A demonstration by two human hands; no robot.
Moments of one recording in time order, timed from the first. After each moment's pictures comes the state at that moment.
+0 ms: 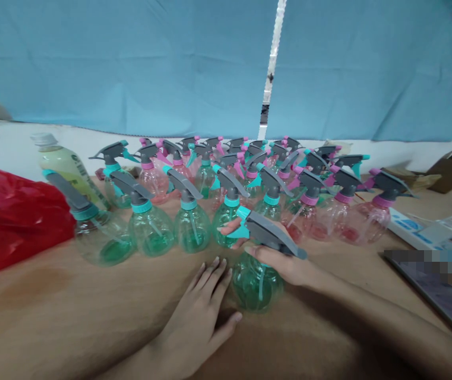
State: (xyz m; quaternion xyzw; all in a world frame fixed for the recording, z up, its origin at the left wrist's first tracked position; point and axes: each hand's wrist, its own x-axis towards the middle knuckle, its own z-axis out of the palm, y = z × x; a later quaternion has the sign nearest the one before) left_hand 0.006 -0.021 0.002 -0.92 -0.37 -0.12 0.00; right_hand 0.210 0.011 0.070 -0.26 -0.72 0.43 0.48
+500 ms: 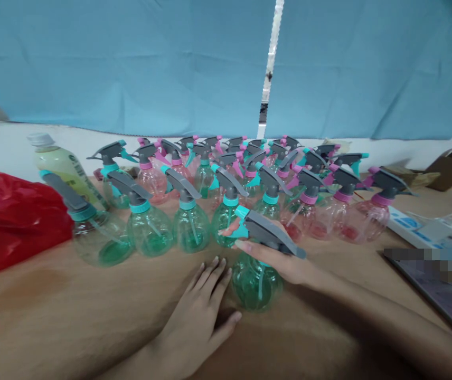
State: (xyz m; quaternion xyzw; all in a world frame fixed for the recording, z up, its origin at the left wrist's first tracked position) left_hand 0.006 -0.020 0.000 -0.93 -0.36 -0.12 0.02; right_hand 0.209 0.011 0.068 -0.32 -0.73 0.39 0.46
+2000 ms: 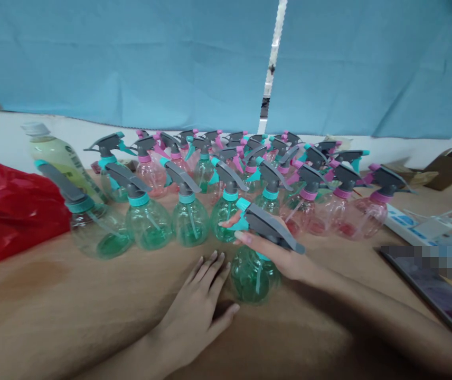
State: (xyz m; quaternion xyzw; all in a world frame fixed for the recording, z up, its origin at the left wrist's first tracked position) left_hand 0.008 -0.021 0.003 -0.92 -0.37 -0.11 0.00; right_hand 0.208 0.007 0.069 -0.35 -0.71 0.40 0.46
